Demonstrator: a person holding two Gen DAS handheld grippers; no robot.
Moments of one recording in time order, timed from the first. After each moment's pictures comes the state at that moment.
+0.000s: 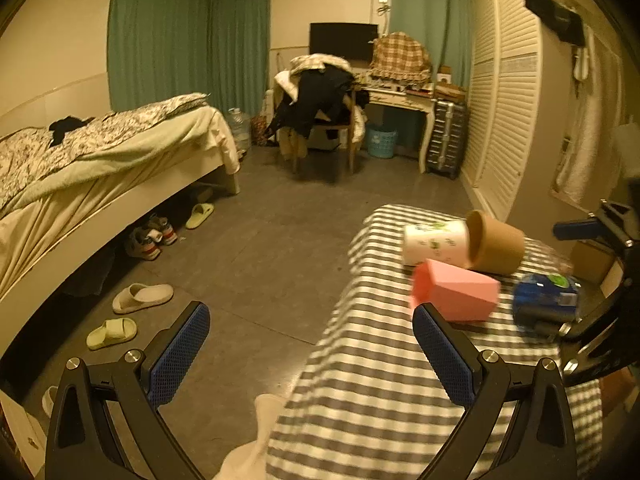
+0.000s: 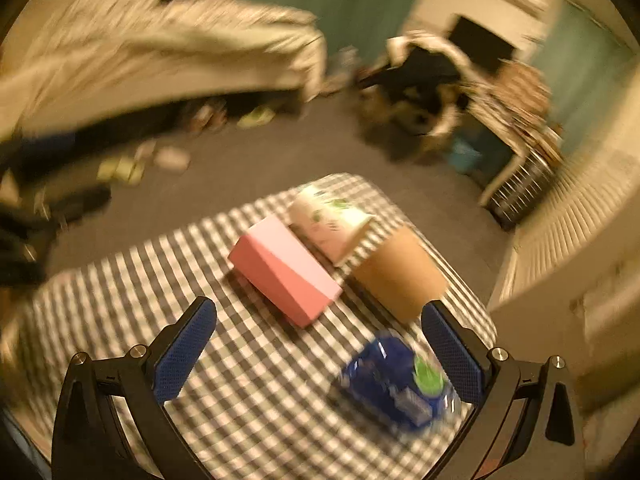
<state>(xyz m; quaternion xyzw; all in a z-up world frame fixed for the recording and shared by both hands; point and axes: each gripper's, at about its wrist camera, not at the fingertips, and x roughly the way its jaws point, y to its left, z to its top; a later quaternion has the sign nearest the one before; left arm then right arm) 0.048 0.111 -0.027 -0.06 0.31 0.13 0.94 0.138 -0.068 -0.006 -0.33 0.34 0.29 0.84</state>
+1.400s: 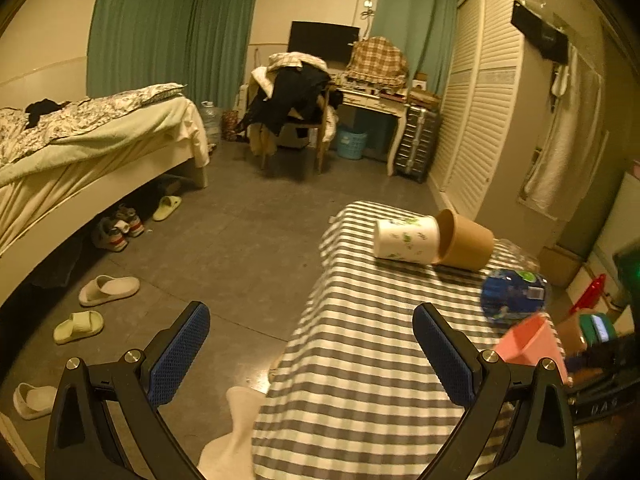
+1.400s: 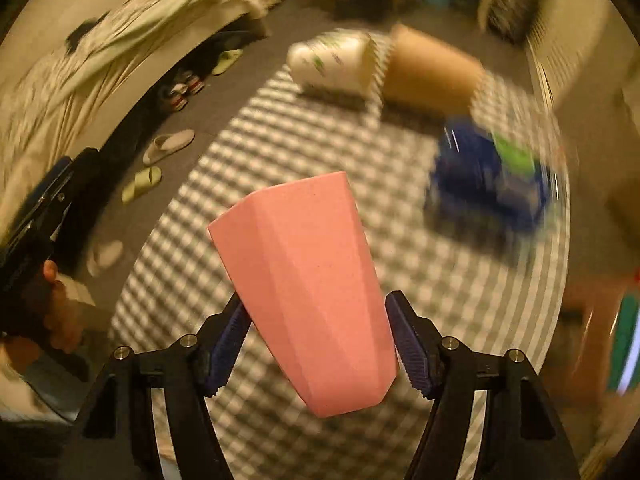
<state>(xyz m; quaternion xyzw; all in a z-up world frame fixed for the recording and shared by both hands) 0.030 0.115 -0.029 -0.09 0.30 0.05 0.95 0.104 -0.121 -0.047 -0.07 0.59 0.21 0.78</state>
